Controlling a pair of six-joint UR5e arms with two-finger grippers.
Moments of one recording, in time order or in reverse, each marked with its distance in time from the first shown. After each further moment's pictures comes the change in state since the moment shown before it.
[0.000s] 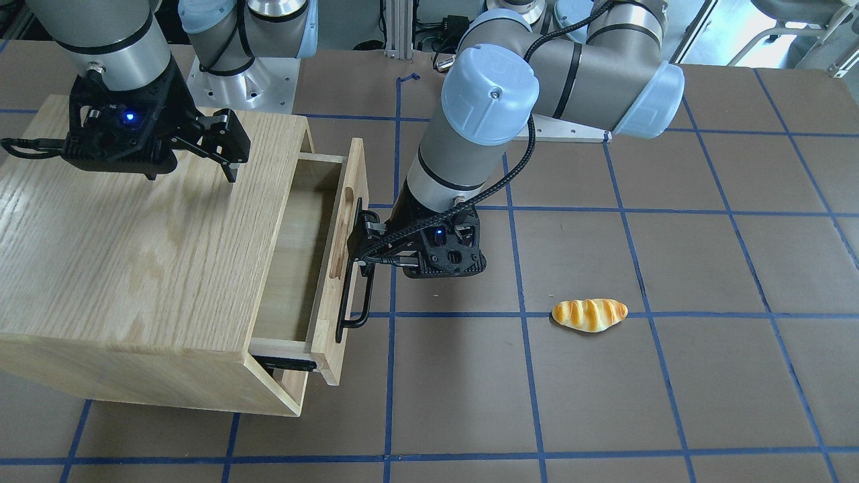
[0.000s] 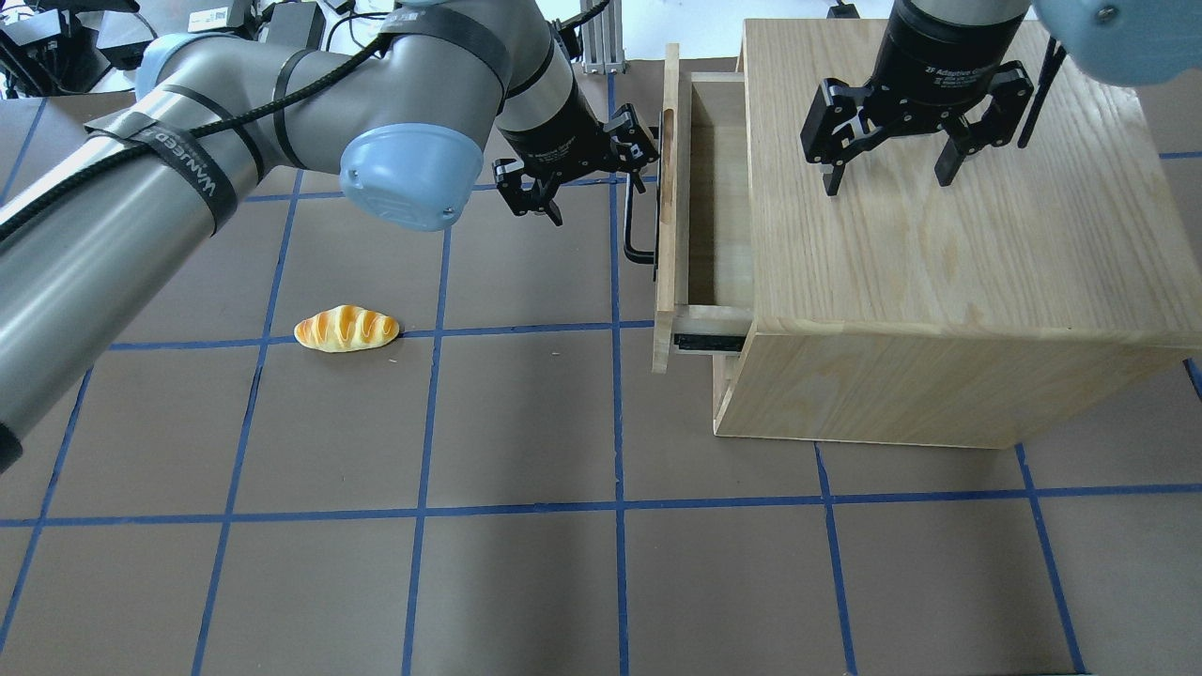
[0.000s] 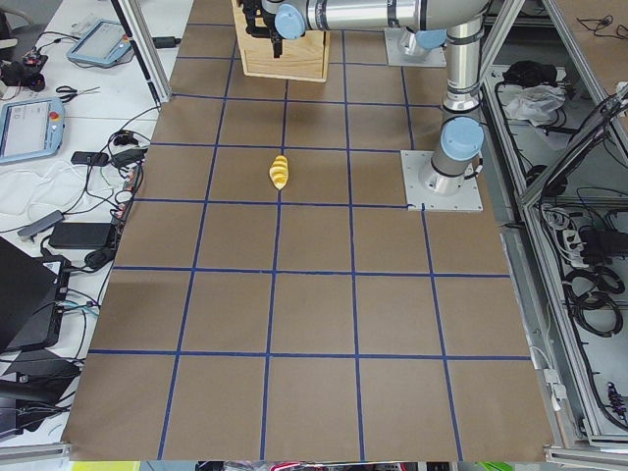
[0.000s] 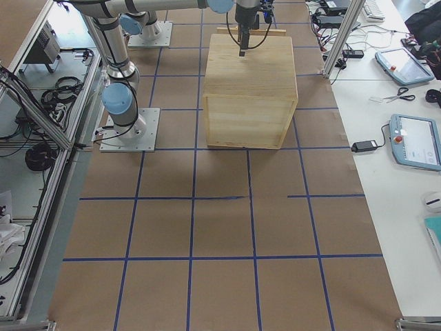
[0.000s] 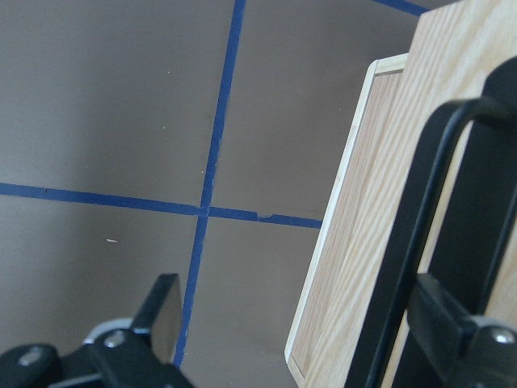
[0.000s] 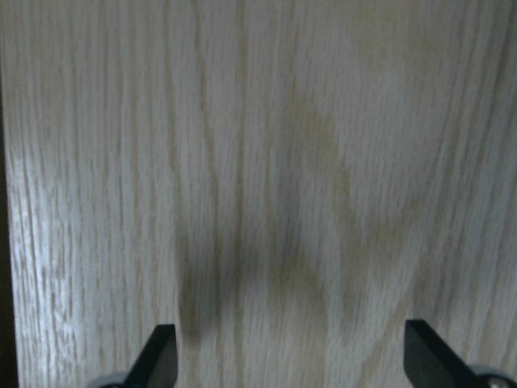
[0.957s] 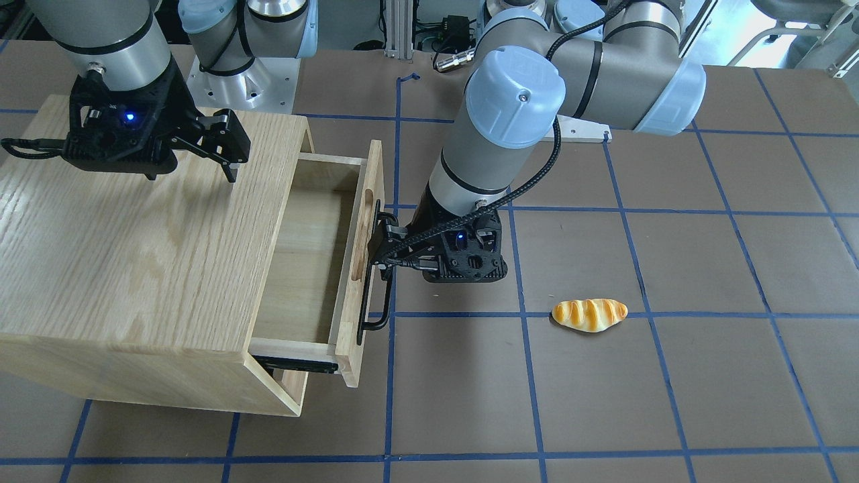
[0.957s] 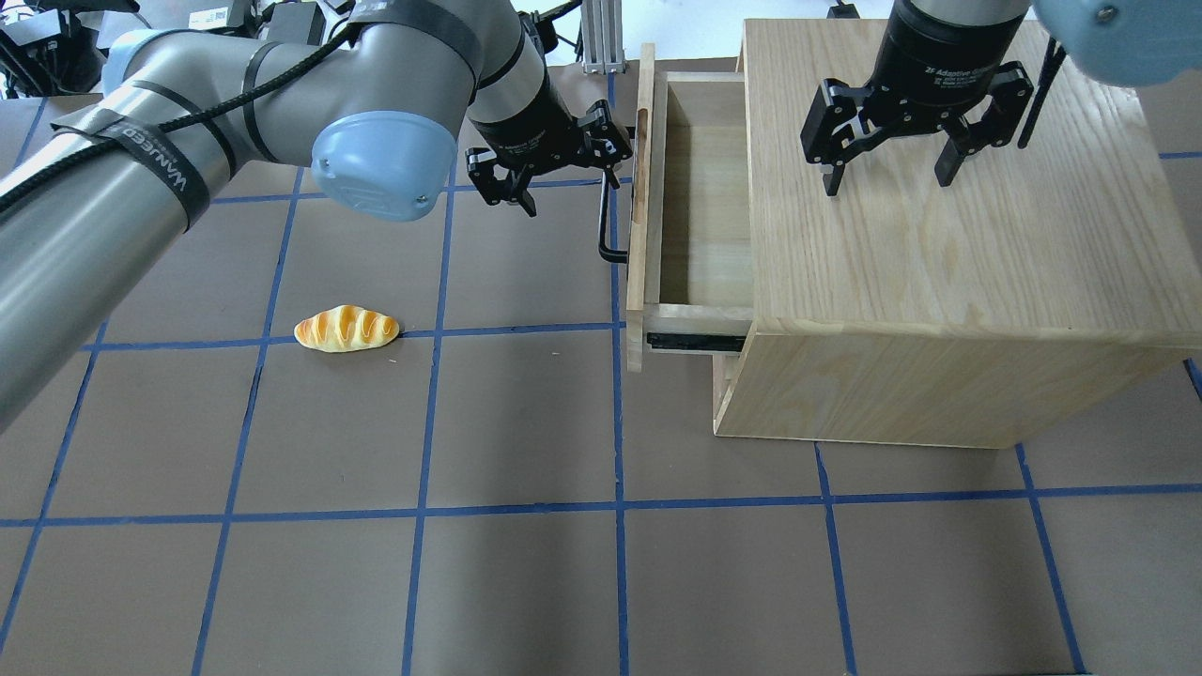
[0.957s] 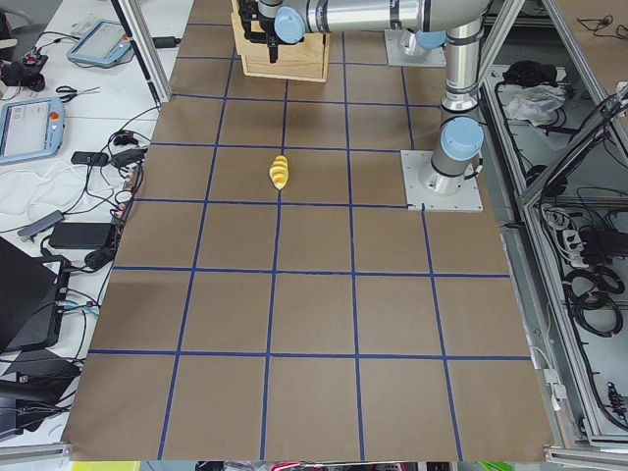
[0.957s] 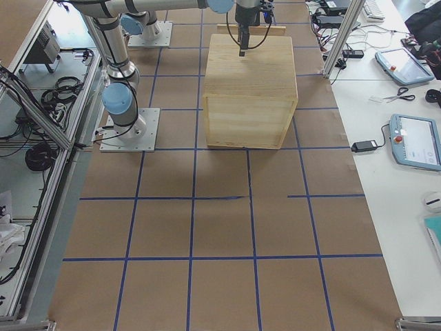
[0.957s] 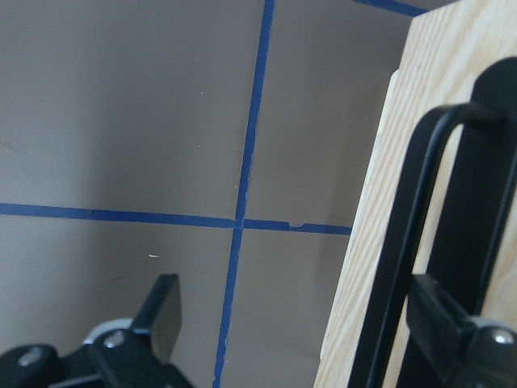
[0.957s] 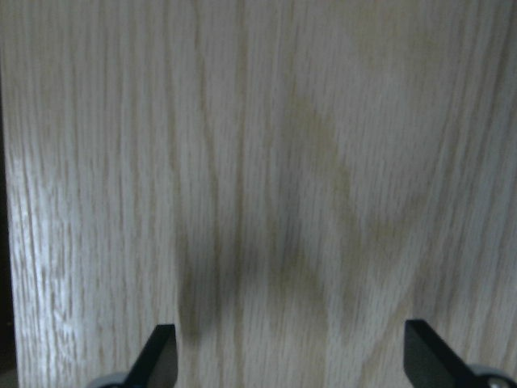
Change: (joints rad) left arm 0.033 0.009 -0.002 -0.010 0.027 0.085; right arm 0.000 0.000 0.000 0.000 0.000 0.000
